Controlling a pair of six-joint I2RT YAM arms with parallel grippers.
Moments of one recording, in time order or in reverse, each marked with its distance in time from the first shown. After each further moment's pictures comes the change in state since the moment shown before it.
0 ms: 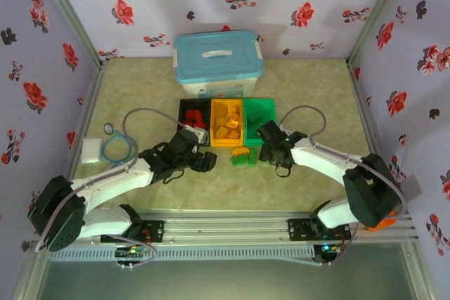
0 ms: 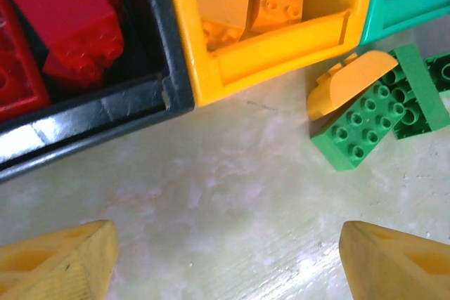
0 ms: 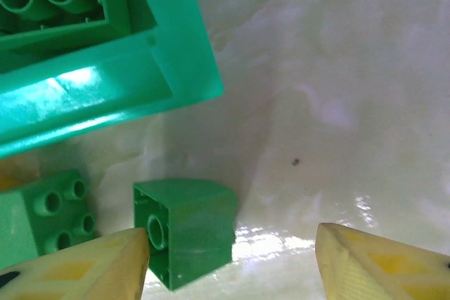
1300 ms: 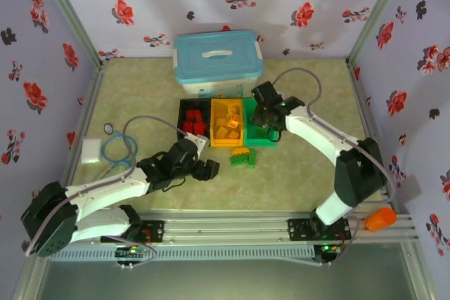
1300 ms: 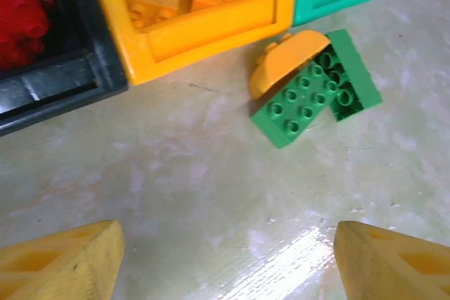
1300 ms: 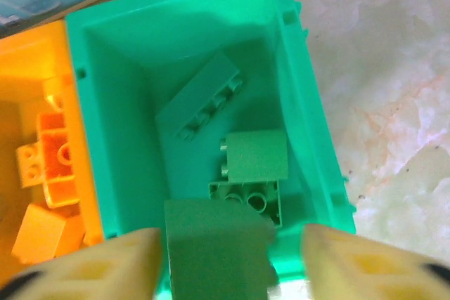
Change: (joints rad) left arm -0.088 -0.063 -0.079 0.095 0.034 -0.034; right arm -0.076 0.189 0.482 -0.116 0.024 -0.153
